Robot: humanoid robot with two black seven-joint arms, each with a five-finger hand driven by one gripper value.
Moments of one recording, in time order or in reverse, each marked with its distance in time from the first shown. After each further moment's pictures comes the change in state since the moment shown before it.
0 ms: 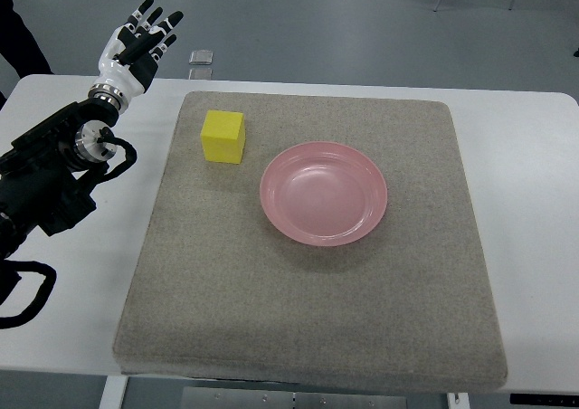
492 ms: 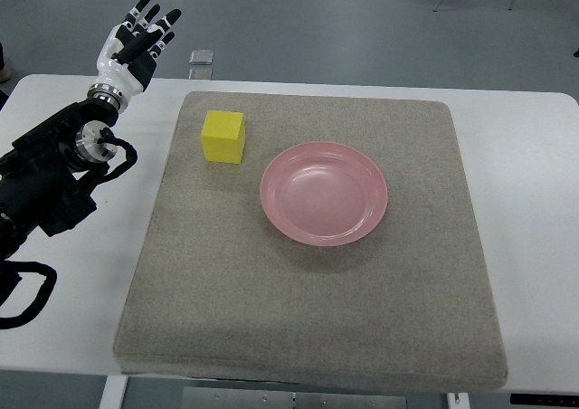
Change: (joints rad) left arm 0.002 -0.002 -0.001 0.000 0.000 0.000 -0.023; right arm 0.000 0.000 0.000 0.000 0.000 0.000 0.000
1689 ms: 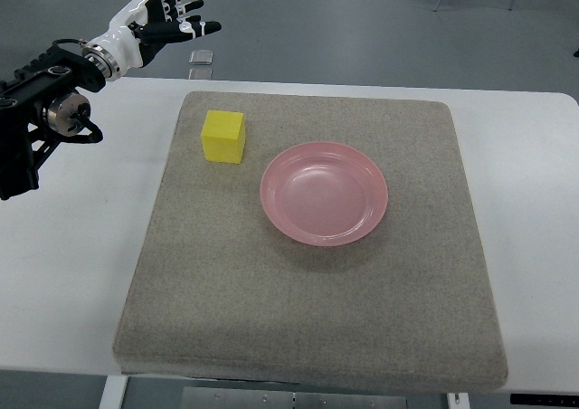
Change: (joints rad) left arm -0.151 0.217 0.387 -0.248 0.303 -0.033 0.020; right arm 0.000 0.000 0.000 0.000 0.000 0.000 0.000
